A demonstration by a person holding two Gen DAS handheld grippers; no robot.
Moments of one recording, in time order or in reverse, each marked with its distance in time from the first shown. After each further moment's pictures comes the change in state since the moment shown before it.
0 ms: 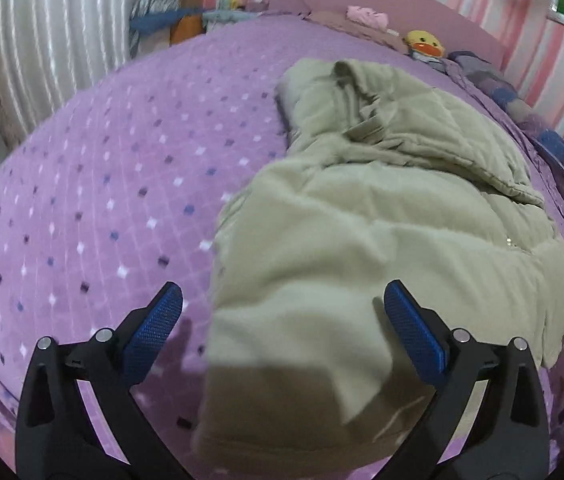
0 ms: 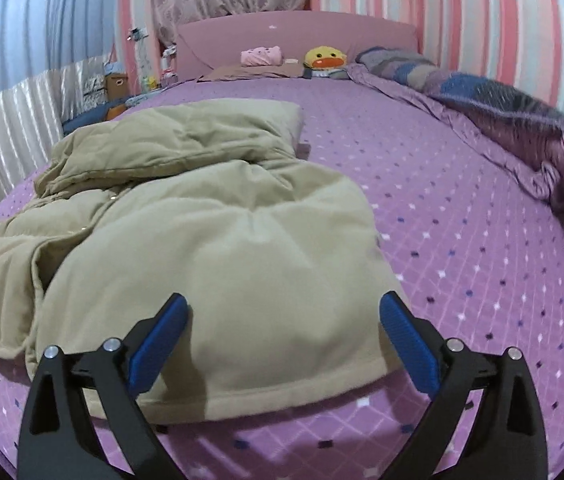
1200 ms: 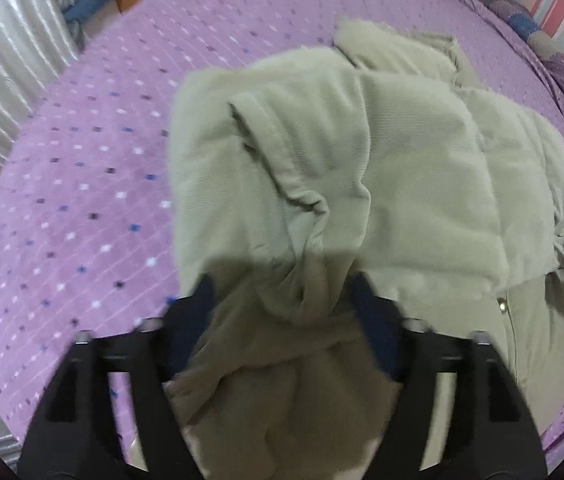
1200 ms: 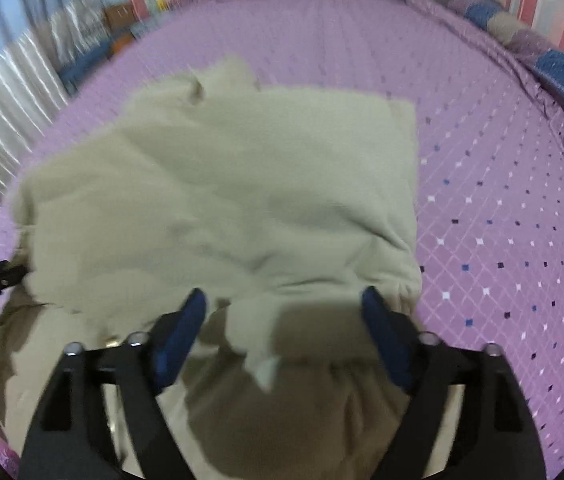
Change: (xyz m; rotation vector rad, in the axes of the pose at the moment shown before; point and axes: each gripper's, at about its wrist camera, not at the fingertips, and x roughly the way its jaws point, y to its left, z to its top) left arm 0.133 -0.113 0.166 0.168 0.289 0.068; right arm 0.151 0.088 0.167 -0.040 0.362 0.116
